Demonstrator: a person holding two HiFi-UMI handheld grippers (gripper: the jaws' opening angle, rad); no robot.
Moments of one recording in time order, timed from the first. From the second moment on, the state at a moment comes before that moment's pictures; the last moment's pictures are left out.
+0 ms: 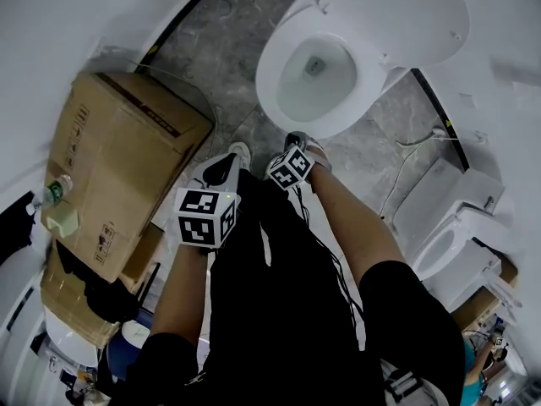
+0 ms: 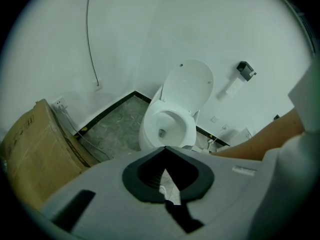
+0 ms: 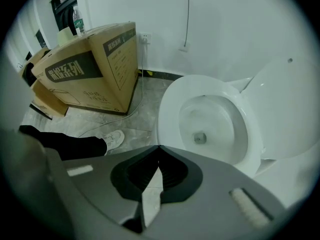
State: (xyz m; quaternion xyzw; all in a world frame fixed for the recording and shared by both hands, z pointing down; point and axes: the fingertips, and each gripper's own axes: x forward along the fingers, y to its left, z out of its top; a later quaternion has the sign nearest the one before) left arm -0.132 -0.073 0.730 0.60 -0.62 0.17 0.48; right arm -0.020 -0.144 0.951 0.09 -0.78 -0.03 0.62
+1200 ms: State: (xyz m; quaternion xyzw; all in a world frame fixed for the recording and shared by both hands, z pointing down) left arm -0.124 -0.115 0.699 0.64 -0.60 0.19 0.45; right arm -0.027 -0.154 0.867 0.21 -0.80 0.11 0.54
